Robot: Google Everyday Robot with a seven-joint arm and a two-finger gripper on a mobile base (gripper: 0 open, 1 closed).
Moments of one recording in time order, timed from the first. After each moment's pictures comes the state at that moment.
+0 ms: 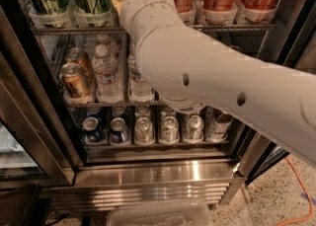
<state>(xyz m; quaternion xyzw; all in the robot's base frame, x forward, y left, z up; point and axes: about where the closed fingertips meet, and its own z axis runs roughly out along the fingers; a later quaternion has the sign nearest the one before) 0.613 0.032 1.090 -0.22 0.62 -0.05 0.76</state>
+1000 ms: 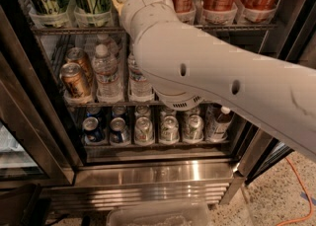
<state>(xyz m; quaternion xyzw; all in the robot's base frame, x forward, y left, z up) 0.627 0.027 1.078 -0.21 0.63 -0.06 0.74</state>
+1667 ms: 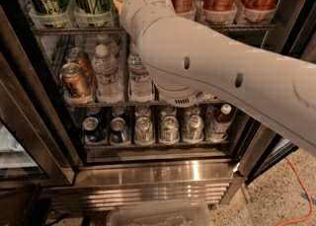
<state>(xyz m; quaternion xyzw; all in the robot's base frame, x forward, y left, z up) 0.632 0.032 1.072 -0.21 0.64 -0.03 0.73</state>
